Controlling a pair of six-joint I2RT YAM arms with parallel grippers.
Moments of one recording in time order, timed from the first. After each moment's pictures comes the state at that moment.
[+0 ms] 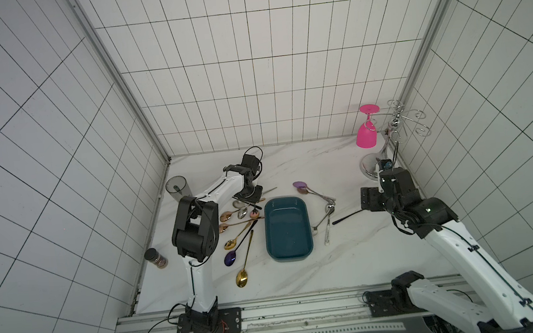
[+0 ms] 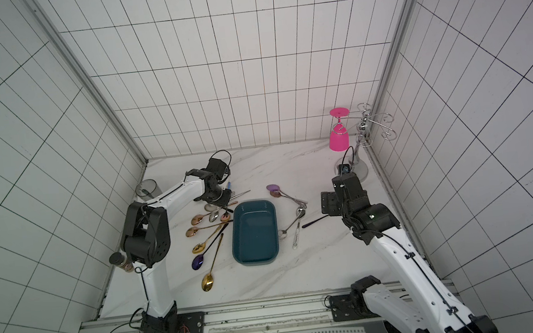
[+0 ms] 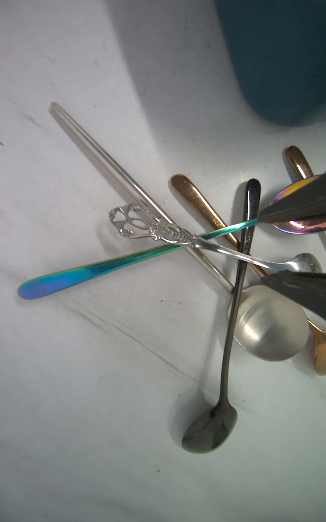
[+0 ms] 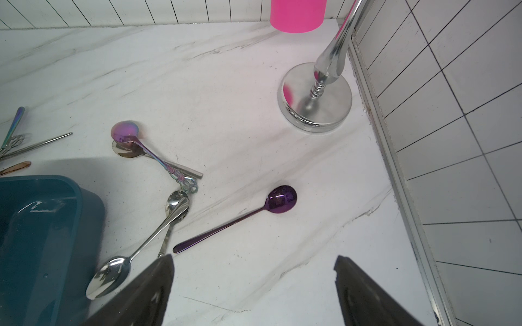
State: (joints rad) left arm -0.39 2.02 1.56 -0.83 -0.08 0.00; right arm 0.41 0.92 0.95 -0.80 0.31 0.24
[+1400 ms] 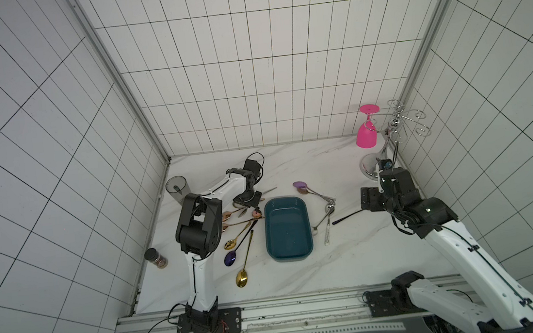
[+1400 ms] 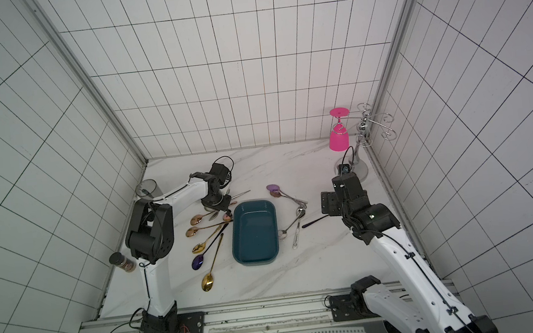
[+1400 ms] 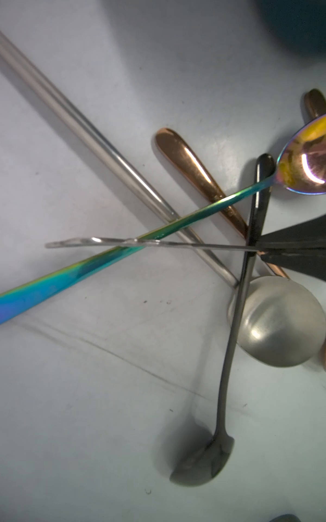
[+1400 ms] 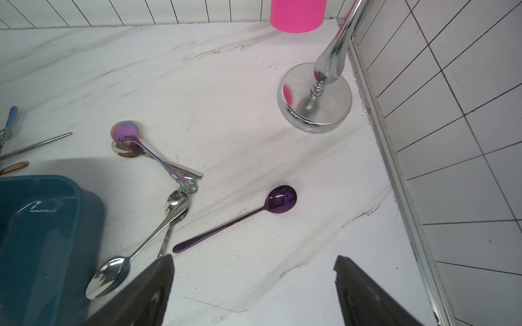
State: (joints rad) left arm -0.39 2.05 1.53 -0.85 -0.13 0.03; right arm 0.41 0.92 0.95 -0.80 0.31 0.24
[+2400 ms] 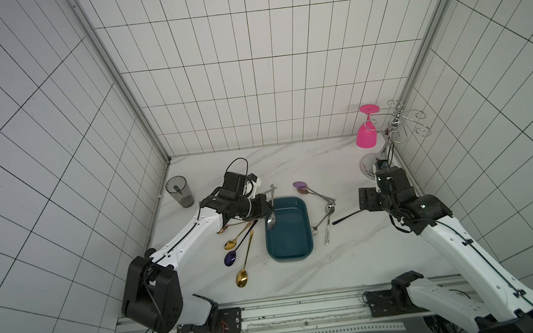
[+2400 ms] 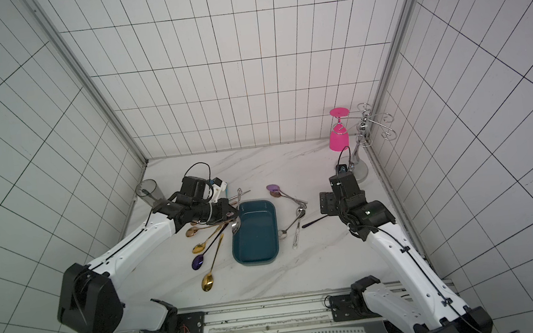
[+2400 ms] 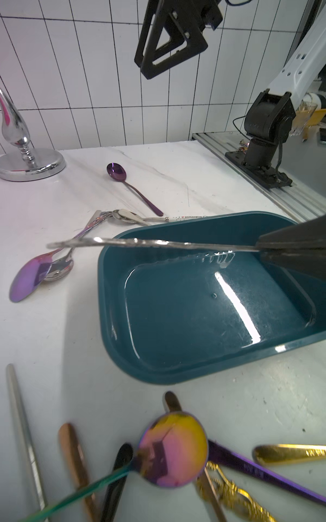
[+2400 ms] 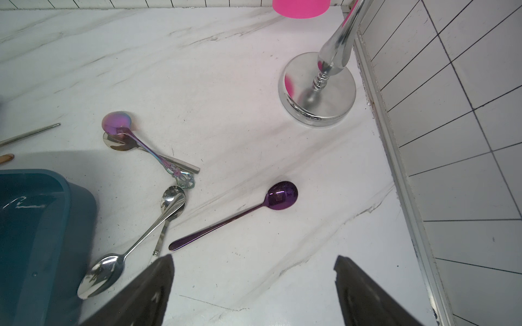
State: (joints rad) left arm -0.45 1.42 1.02 -0.51 0.60 -0.56; right arm 0.40 0.96 0.94 -0.80 0.31 0.24
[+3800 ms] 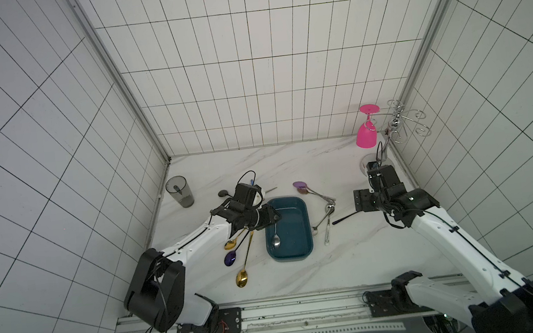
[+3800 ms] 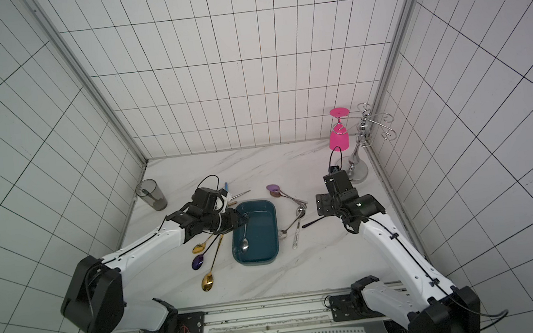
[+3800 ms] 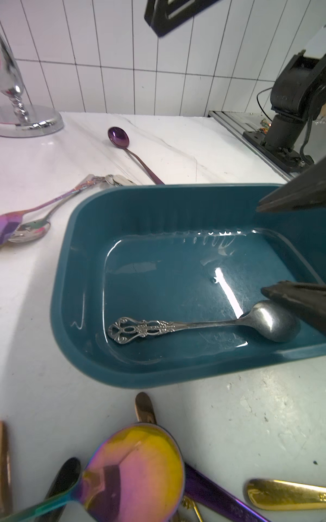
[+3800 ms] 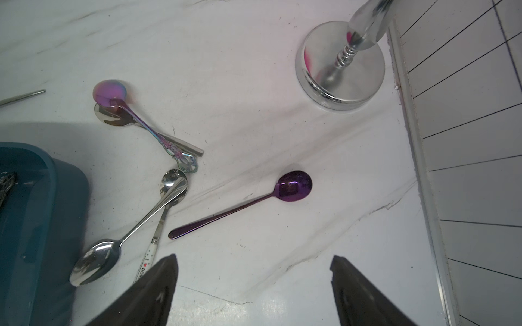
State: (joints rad) left arm -0.52 1.42 0.90 -0.36 0.45 -0.66; right arm 0.40 1.08 0.95 -0.80 0.26 0.21
